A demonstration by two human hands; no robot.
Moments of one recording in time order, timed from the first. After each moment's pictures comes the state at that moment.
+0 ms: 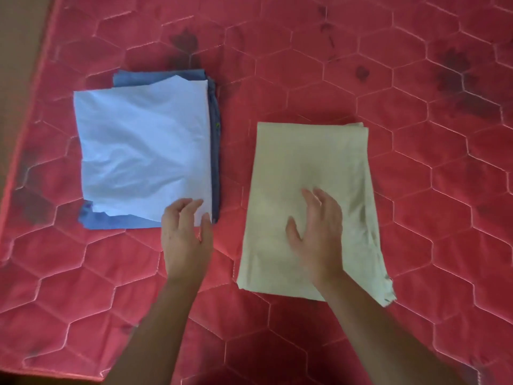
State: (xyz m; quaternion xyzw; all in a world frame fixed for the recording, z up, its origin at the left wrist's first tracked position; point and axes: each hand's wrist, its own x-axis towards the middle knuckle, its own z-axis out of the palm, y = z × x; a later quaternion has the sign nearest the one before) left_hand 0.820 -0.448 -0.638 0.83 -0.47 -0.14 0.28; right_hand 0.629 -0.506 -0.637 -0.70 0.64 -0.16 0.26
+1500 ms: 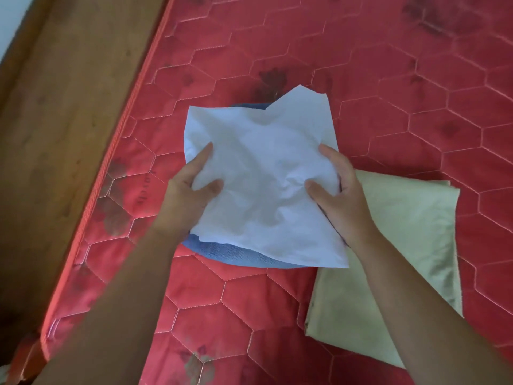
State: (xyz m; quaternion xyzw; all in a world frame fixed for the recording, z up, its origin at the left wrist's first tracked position) left_hand 0.983 -0.523 -0.569 0.71 -0.26 -0.45 0.48; right_hand 0.768 -0.604 -0.591 -0.59 0.48 -0.30 0.57
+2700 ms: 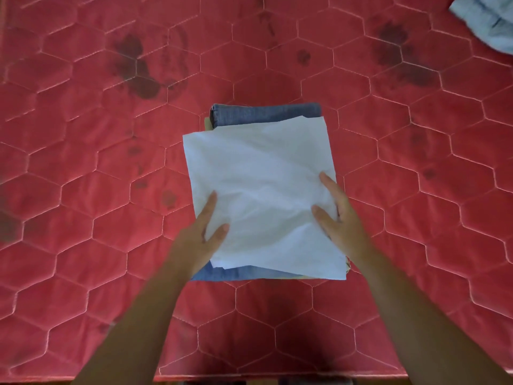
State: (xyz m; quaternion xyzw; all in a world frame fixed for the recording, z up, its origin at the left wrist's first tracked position) left_hand 0.756 -0.461 -0.613 0.74 -0.47 -0.47 0.07; right_hand 0.497 -0.514 -0.636 -0.49 0.59 -0.25 0.59
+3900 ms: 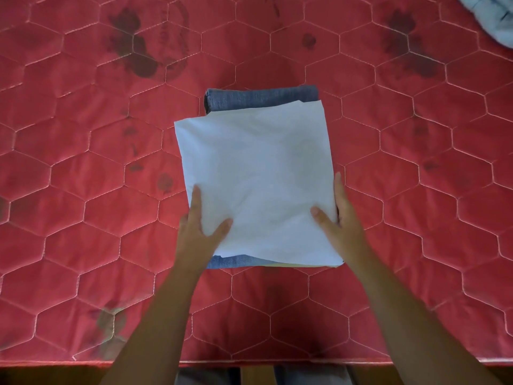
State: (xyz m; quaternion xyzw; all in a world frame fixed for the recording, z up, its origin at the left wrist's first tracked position) left_hand 0.744 -0.435 -0.646 0.80 -0.35 -0.45 0.21; right_hand 0.491 -0.490 -0.655 -0.49 0.63 -0.21 0.56
